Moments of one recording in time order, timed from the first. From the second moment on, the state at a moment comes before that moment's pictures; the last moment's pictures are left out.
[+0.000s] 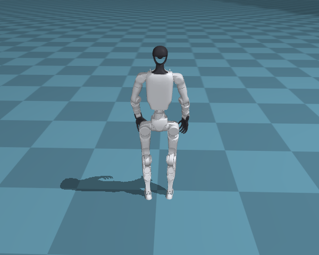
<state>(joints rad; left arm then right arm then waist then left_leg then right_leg) -0.06 0.29 -0.68 1.04 0.43 -0.06 -0.14 -0.08 -0.30 0.51 1.18 -0.12 -0.03 0.14 -0.07 0.01 -0.03 -0.07 0.01 0.12 0.34 -0.29 -0.05 -0.07 -0.03 -0.18 0.32 -0.28 0.08</state>
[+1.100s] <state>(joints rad) -0.05 0.31 -0.80 0.98 0.46 -0.05 -0.16 -0.22 -0.27 0.64 0.78 0.43 0.02 0.27 -0.05 0.03 -0.04 -0.09 0.01 0.15 0.36 -0.31 -0.06 -0.07 -0.03 -0.17 0.28 -0.27 0.10</state>
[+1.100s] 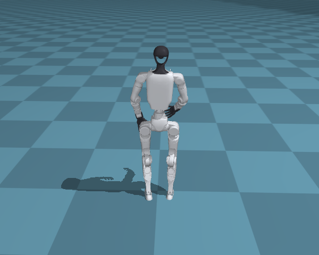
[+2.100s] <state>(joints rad) -0.01 0.31 -0.83 0.99 0.44 -0.03 -0.17 -0.40 -0.46 0.83 -0.02 1.03 0.13 0.42 -0.07 0.05 -0.05 -0.11 0.03 0.17 0.33 -0.27 -0.06 -0.07 0.00 -0.13 0.18 -0.19 0.13</state>
